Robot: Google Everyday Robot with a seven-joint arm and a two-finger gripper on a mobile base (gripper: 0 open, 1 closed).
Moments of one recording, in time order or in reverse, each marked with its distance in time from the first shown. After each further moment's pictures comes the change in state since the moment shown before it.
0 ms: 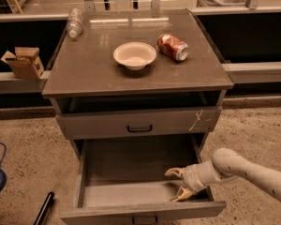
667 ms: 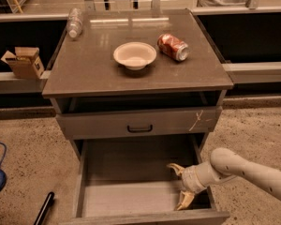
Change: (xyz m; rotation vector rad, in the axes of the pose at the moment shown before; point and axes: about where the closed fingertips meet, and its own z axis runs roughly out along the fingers) arm 0.001 0.009 0.004 -0.045 0.020 0.037
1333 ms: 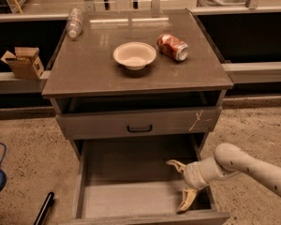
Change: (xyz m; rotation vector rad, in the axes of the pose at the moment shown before) arm -0.026 -0.002 -0.019 -0.019 -0.080 -0.039
